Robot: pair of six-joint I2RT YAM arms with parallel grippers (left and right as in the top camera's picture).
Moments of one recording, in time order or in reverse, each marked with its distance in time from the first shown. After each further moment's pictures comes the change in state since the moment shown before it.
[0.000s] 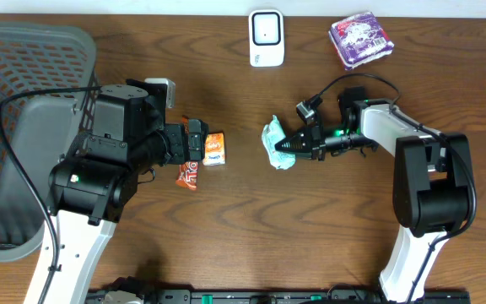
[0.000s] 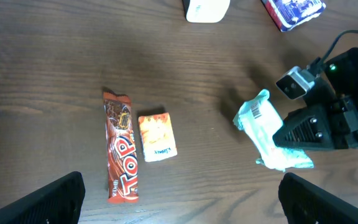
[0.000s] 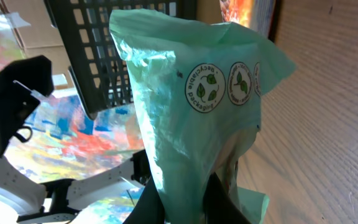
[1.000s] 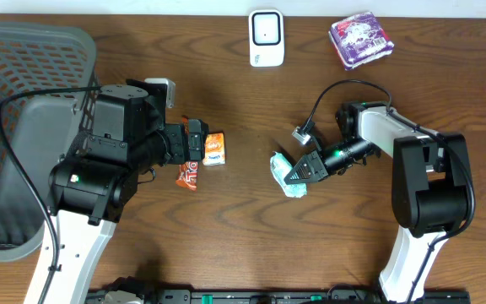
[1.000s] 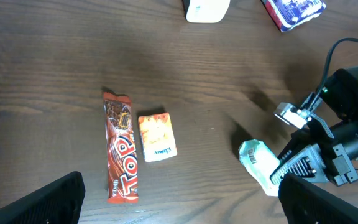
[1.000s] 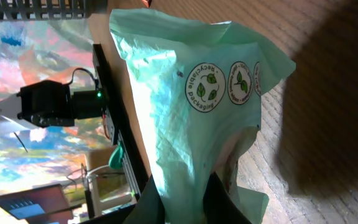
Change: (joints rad) left arm 0.000 0.000 0.000 0.000 0.000 0.000; right arm 0.008 0.000 -0.018 -0.288 0.377 -0.521
